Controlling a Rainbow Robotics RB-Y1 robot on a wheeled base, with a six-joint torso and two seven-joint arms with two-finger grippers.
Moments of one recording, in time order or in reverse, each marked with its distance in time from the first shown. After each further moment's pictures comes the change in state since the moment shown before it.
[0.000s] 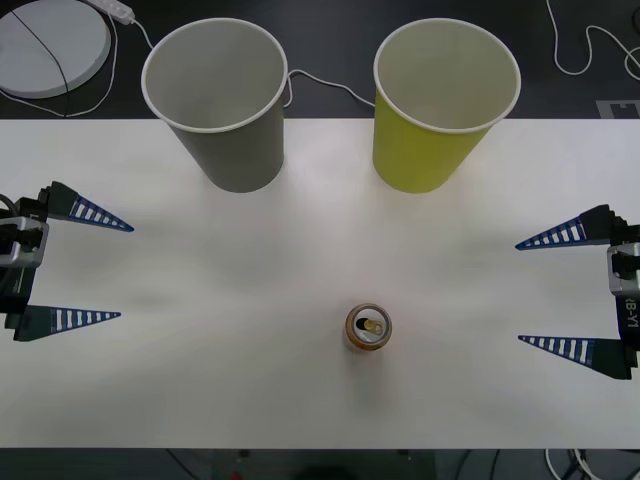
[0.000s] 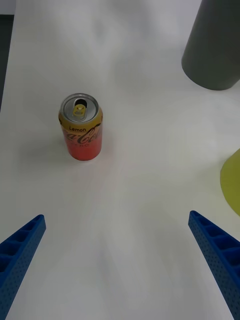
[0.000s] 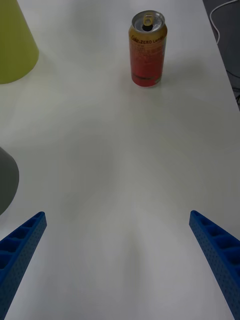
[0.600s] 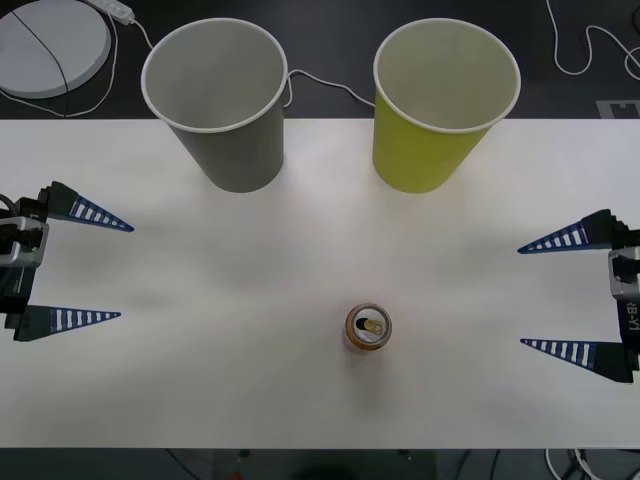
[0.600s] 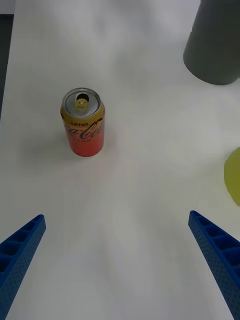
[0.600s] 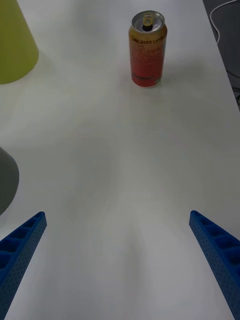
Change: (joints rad) right arm 0.022 -0.025 0.013 0.015 -0.011 0.033 0.017; left arm 0.000 0.000 0.000 0.000 0.000 0.000 0.000
